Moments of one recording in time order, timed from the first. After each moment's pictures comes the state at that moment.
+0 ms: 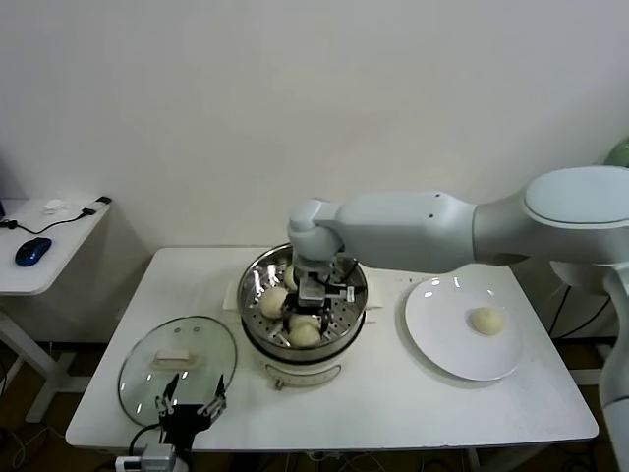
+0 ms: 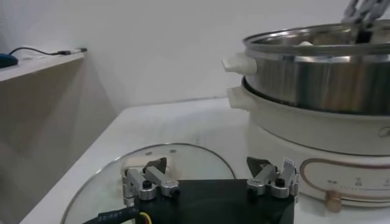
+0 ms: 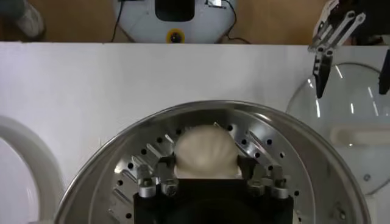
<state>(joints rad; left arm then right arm) 1.72 -1.51 -0.57 -2.04 0.01 0.18 -0.05 0.63 1.36 -1.52 1.32 0.07 0.48 -1.04</state>
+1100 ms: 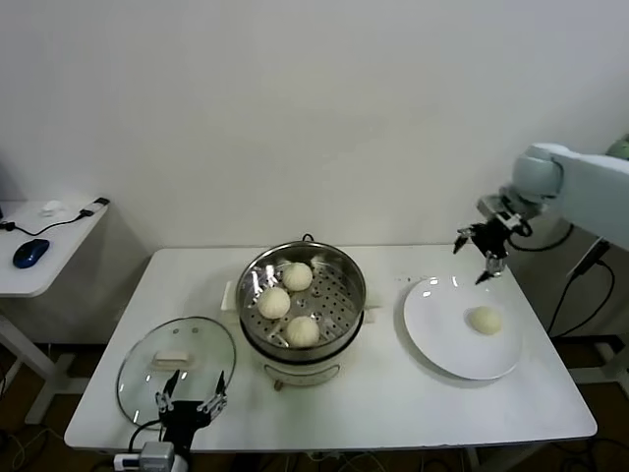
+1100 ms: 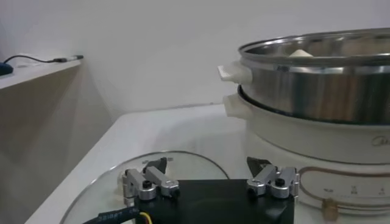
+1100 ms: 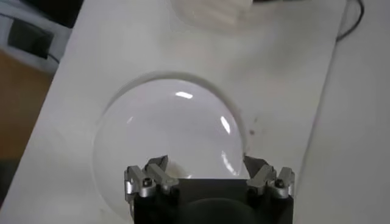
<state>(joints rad) 1.72 -1.50 -0.57 -2.05 0.00 0.17 -0.05 0.66 0.75 -1.61 1.01 0.41 0.14 -1.11</state>
